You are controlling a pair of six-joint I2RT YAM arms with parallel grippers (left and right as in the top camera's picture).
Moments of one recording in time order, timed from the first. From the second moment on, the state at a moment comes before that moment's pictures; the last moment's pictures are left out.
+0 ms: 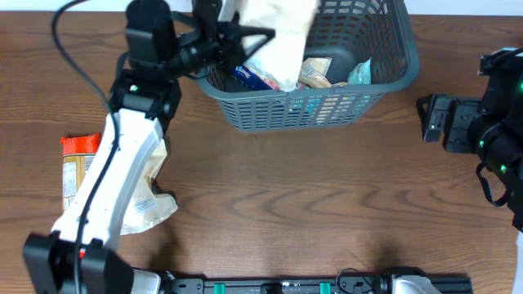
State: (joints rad) left arm -0.23 1.59 1.41 0.03 0.81 -0.08; right arm 0.02 1.23 1.91 -1.42 0.16 0.06
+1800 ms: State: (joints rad) left arm 0.20 1.60 1.40 -1.39 -0.06 -0.14; right arm 0.02 1.23 1.91 -1.39 0.15 0.06
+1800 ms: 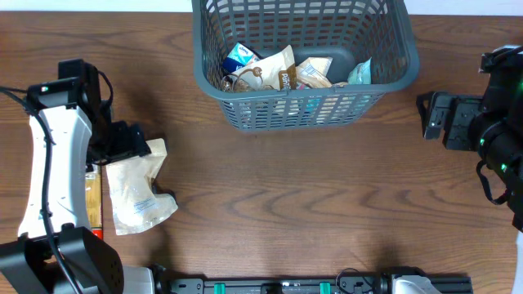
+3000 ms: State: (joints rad) left arm 0.20 1.60 0.77 -0.58 -0.01 -0.21; right arm 0.02 1.23 1.91 -1.34 0.15 0.01
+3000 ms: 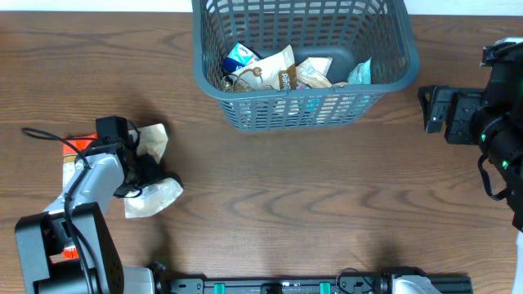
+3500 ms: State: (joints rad) left arm 0.20 1.58 0.80 -0.49 0.00 -0.18; right arm 0.02 1.23 1.91 -1.34 0.15 0.01
